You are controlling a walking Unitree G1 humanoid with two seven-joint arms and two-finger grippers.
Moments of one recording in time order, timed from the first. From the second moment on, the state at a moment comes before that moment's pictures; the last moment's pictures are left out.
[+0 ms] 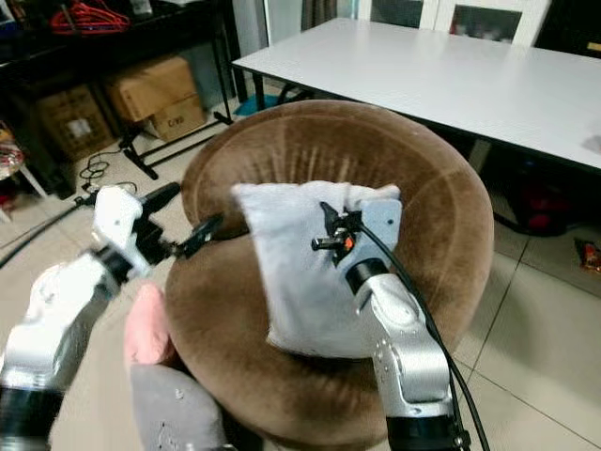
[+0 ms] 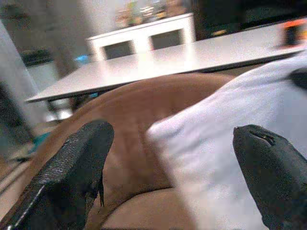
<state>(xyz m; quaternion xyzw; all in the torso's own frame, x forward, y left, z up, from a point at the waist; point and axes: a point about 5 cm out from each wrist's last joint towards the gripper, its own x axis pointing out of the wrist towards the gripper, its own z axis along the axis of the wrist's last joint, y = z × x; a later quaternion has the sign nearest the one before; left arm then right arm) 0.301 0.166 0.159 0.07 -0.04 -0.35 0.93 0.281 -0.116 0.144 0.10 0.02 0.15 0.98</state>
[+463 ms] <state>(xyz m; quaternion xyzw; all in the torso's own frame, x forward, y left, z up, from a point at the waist) 0.340 0.157 0.149 0.08 0.07 -0.51 0.85 0.279 -0.106 0.149 0.10 0.01 0.19 0.98</state>
